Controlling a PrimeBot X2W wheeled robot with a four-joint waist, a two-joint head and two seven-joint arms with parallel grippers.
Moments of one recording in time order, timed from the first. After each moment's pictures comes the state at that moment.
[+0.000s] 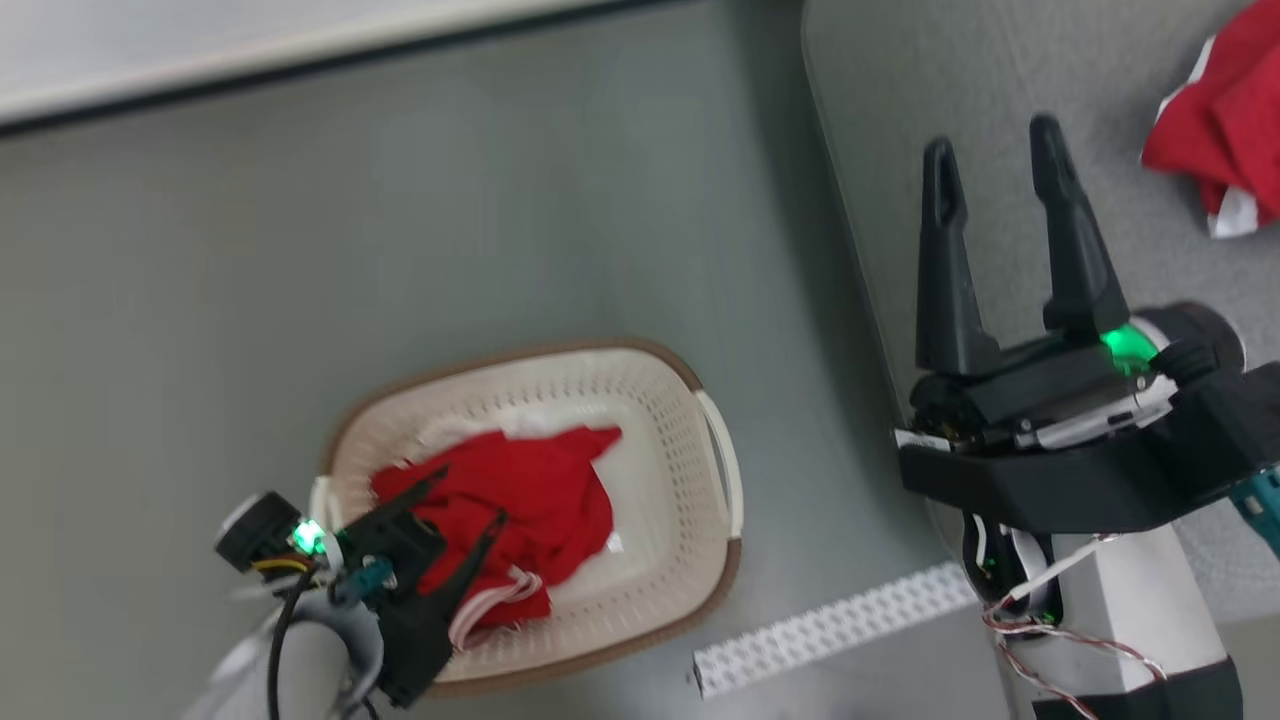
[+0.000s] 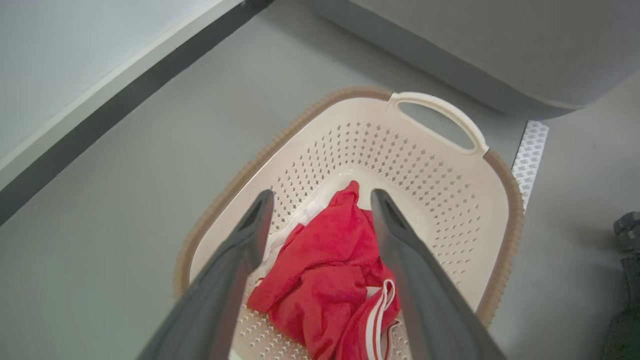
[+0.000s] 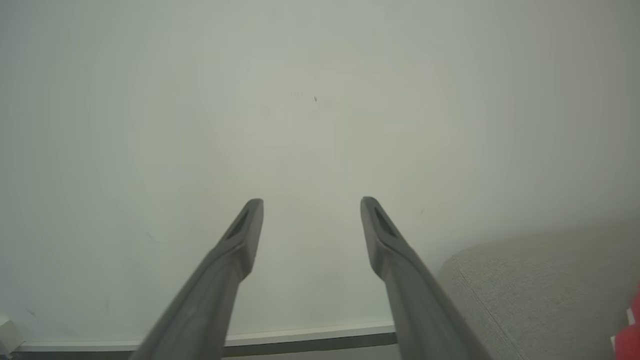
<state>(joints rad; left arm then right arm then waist) -0.59 0.24 -0.53 0.61 0.04 -0.13 -0.26 -0.43 -0.07 0.29 -0.19 0.19 0.13 -0.26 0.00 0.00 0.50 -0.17</state>
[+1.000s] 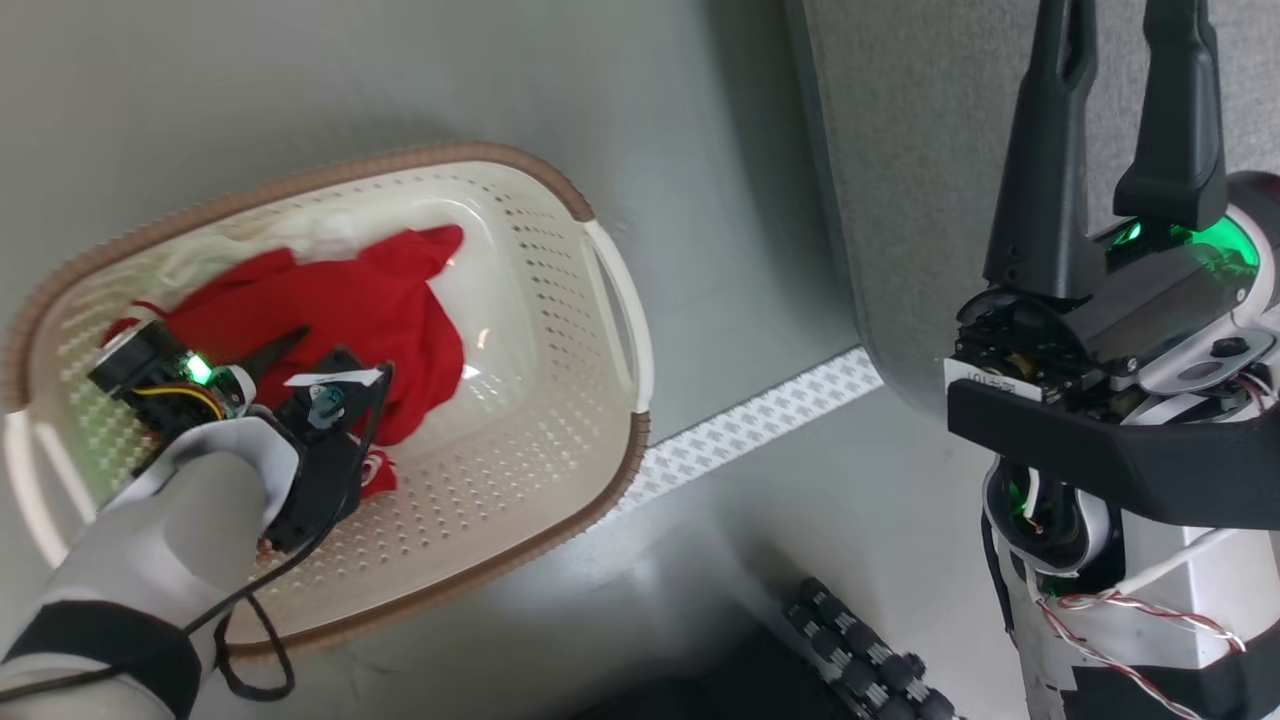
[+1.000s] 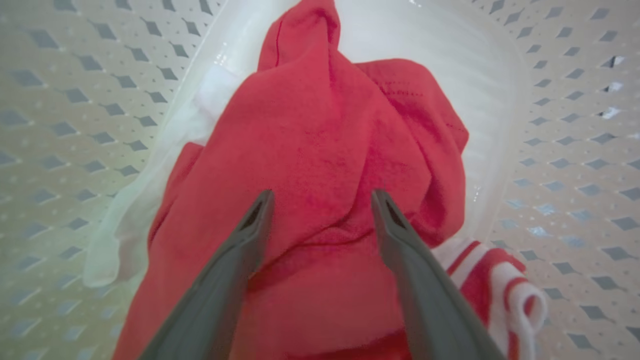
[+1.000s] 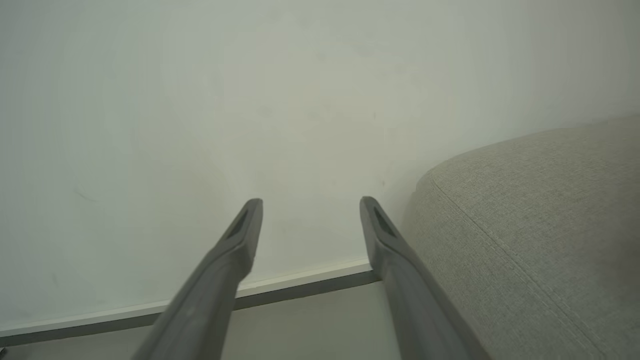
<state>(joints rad) -1.08 0.22 -0.80 1.18 0.10 -0.04 -0.20 -0.59 -0.05 0.32 -0.36 0.35 0.13 -0.26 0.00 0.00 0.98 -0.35</state>
